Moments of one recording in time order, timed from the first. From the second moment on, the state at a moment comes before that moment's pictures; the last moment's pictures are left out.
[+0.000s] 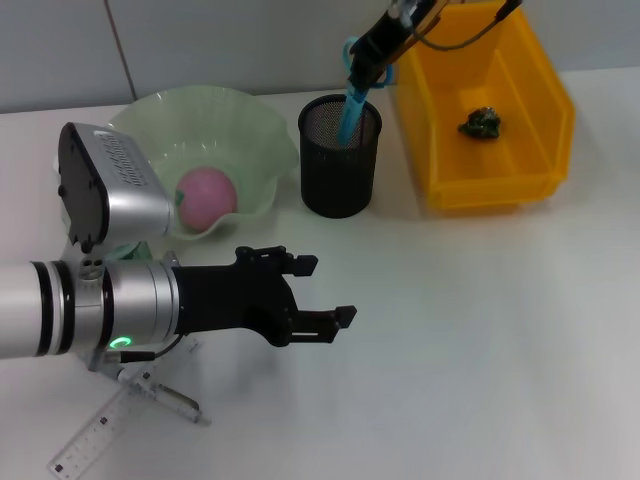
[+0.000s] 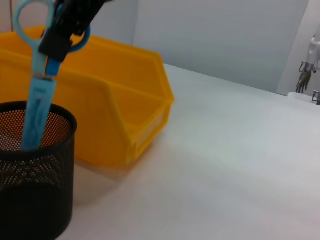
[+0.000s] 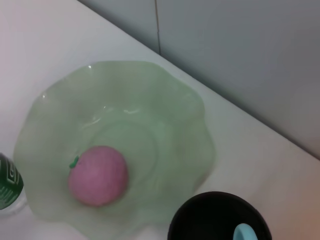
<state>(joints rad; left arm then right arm) -0.36 -2.07 1.64 1.07 1.70 1.04 -1.75 1.36 1.92 -1.00 -0.52 -2.72 -1.32 2.55</state>
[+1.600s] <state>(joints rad) -0.33 -2.06 1.44 1.04 1.69 1.26 -1.61 1.03 2.04 -1.00 -1.00 -2.45 -1.46 2.39</state>
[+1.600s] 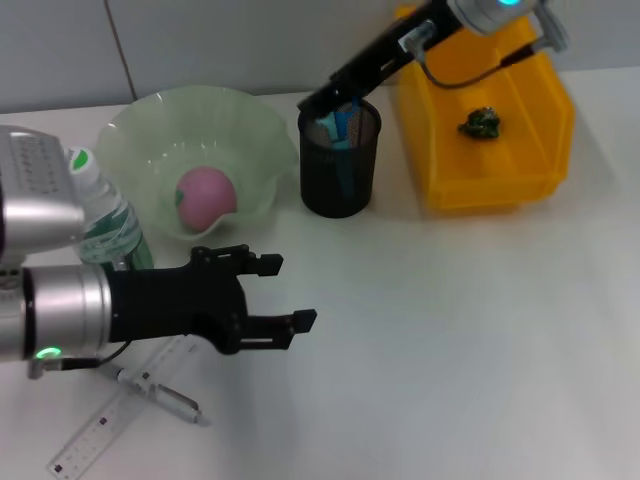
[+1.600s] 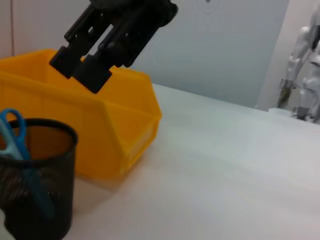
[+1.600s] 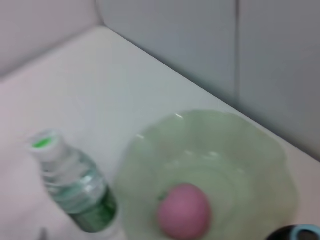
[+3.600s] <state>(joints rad) -0.51 -2.07 1.39 1.47 2.38 1.67 -2.60 0.64 2.01 -0.95 -0.90 -2.11 -1.55 1.81</state>
